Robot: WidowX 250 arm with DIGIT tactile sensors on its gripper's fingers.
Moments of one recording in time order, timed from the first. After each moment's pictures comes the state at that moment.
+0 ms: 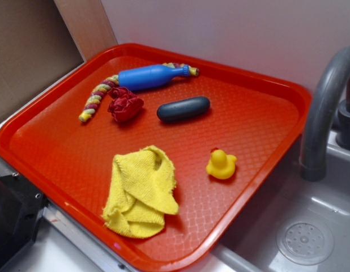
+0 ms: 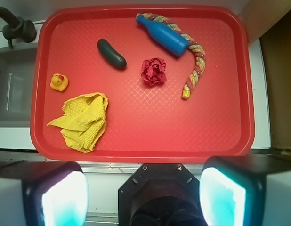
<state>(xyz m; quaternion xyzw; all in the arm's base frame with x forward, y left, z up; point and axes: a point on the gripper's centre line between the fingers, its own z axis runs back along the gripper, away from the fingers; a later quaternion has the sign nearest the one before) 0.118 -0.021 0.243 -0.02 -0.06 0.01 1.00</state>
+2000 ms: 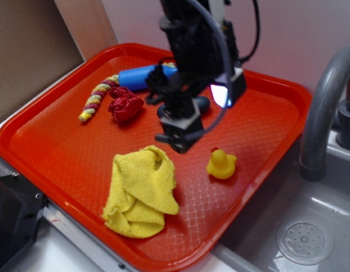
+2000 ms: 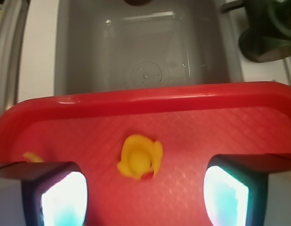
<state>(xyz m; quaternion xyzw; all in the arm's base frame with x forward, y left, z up) 0.240 -0.193 0.079 -0.07 -0.02 -0.68 0.73</state>
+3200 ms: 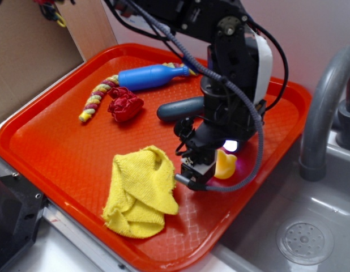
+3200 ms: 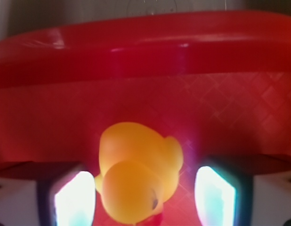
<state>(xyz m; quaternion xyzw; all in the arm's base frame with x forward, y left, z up) 0.232 -0.199 0.026 0.01 0.07 -0.70 0.71</state>
